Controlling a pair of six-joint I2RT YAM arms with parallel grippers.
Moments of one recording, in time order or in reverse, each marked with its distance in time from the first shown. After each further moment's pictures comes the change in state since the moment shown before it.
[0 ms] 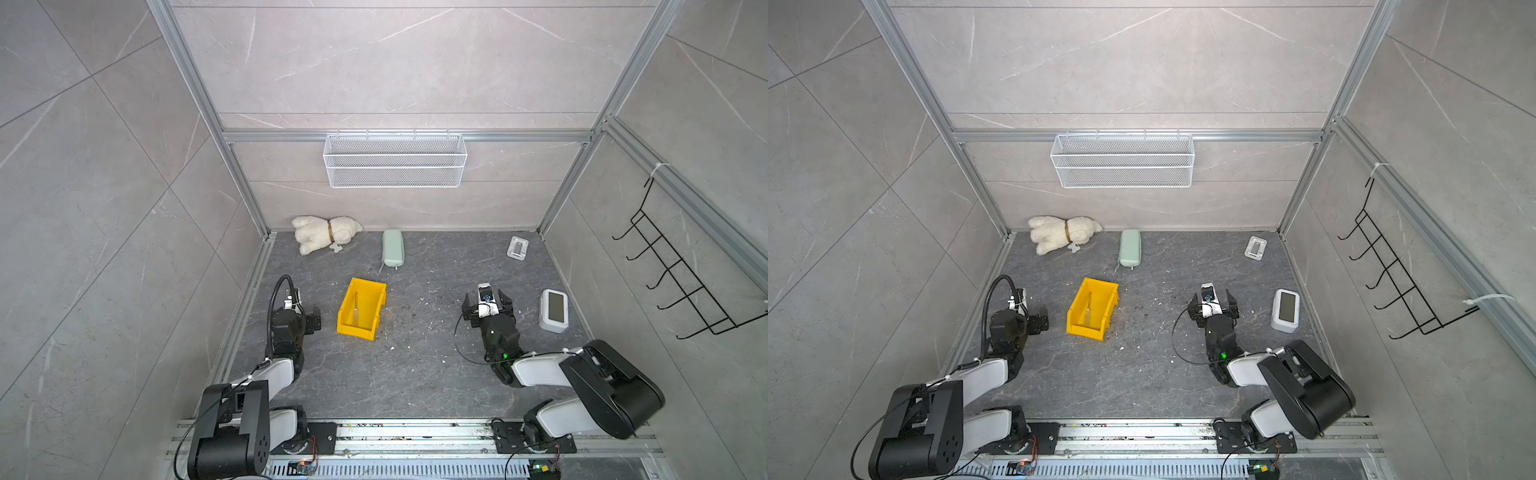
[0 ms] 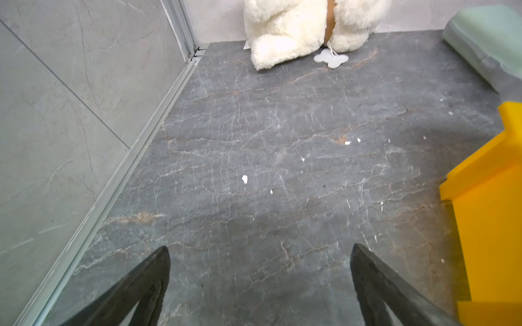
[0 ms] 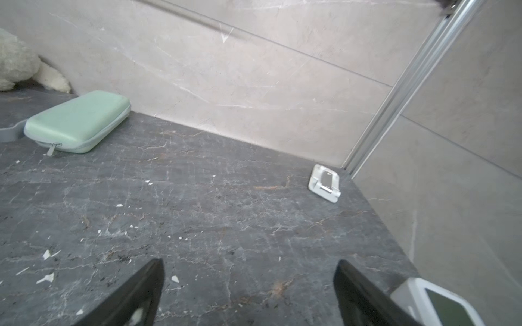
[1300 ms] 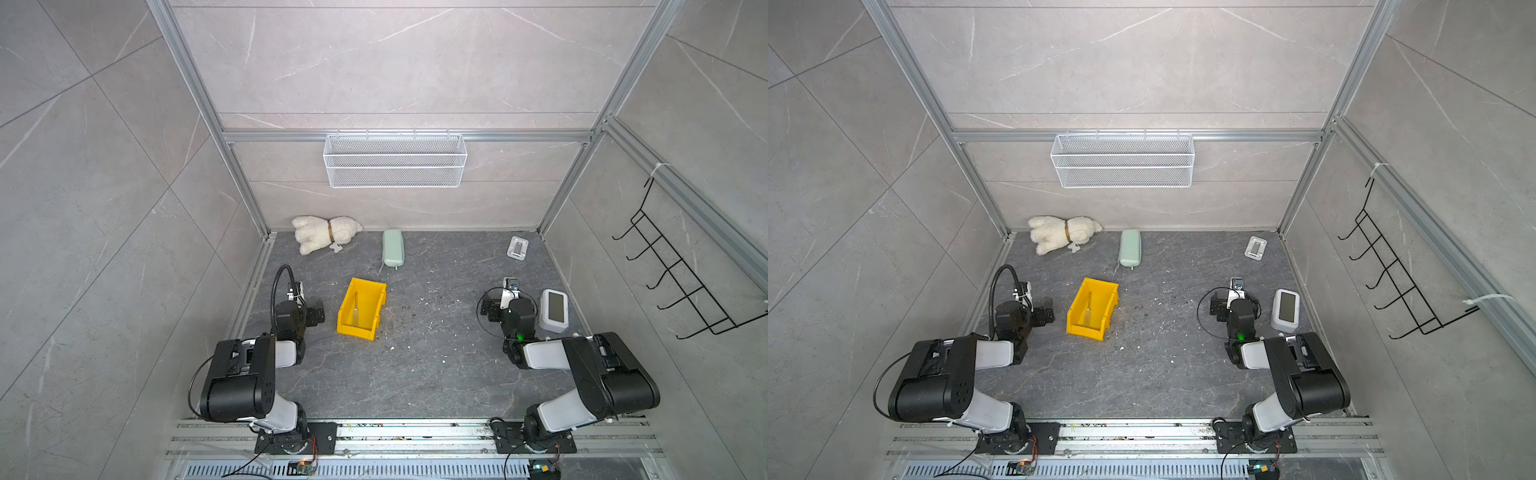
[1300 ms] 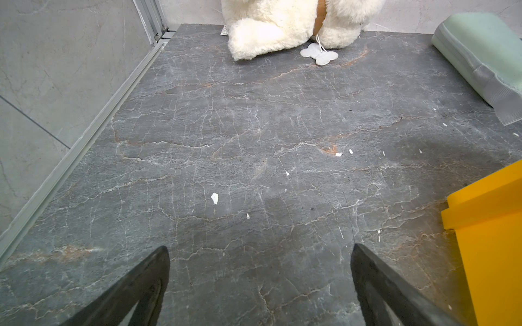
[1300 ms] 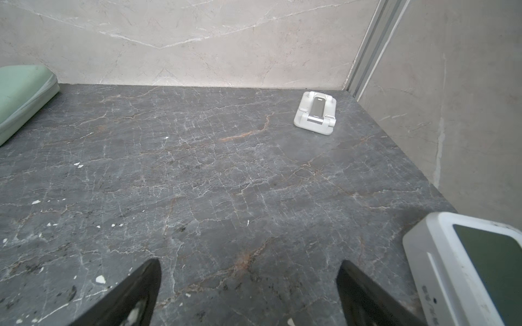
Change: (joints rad) left arm 0.026 0.278 0.088 0.154 0.105 -0.059; right arm -0.345 0.125 0.076 -0.186 -0.298 0.243
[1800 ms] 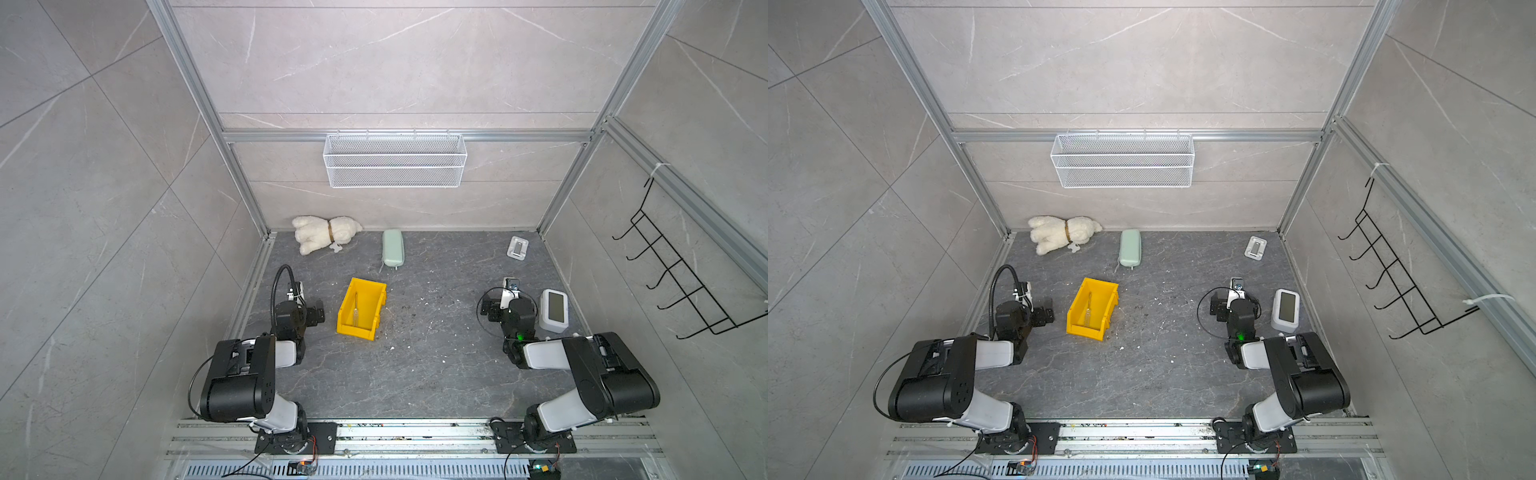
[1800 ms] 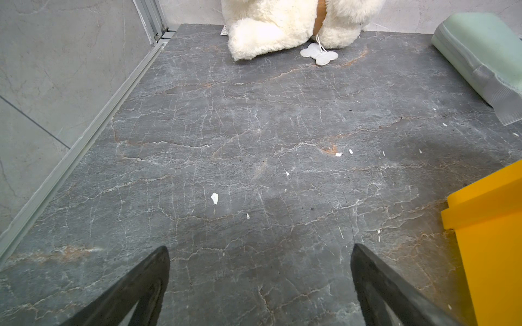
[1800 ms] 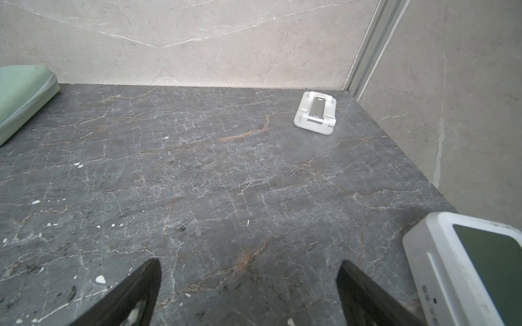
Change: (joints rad) left arm 0.000 0.000 0.000 0.000 0.000 0.000; right arm 0.000 0.000 -0.001 0.001 0.000 0.000
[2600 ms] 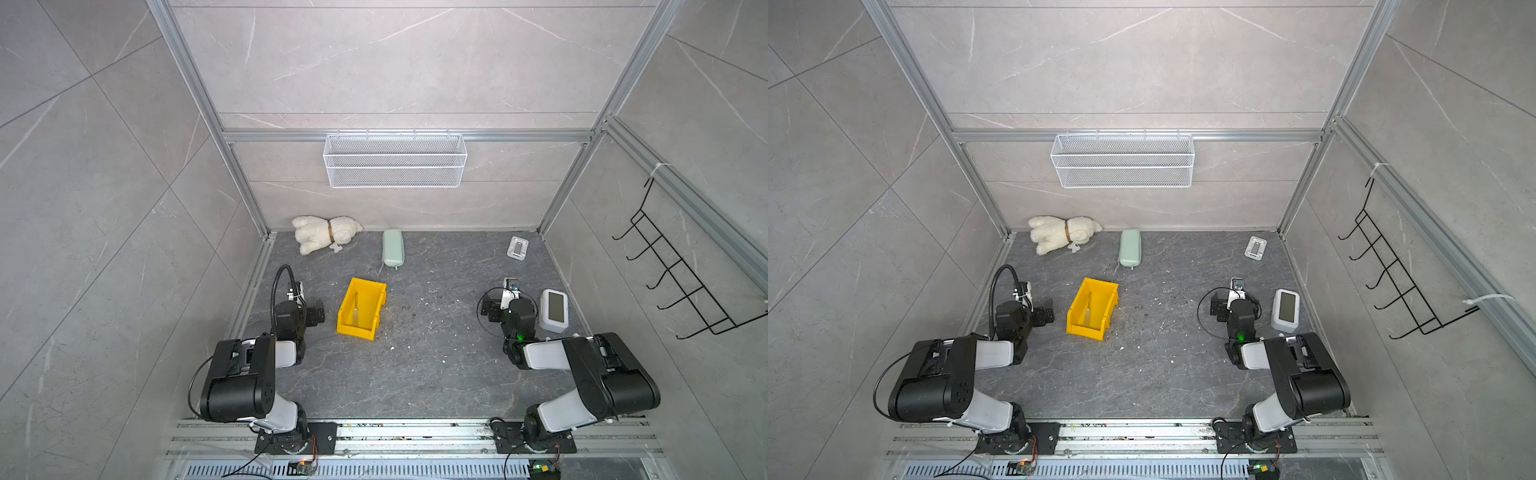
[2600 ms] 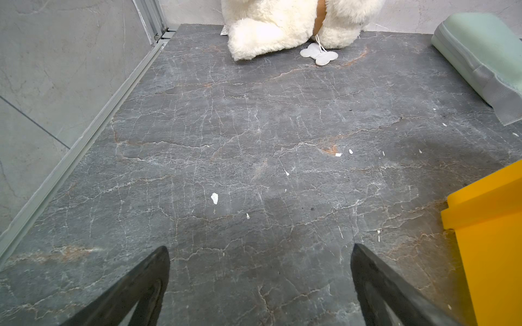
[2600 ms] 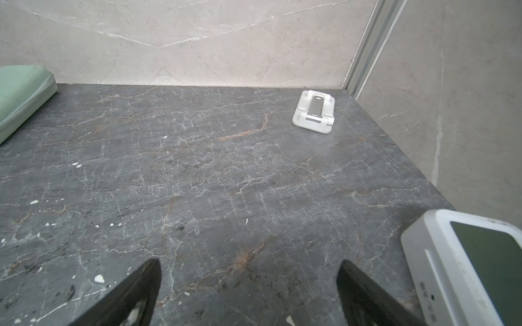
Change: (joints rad) left arm 0.000 0.000 0.000 0.000 0.000 0.000; right arm 0.000 -0.003 -0.003 -0.003 0.005 0.004
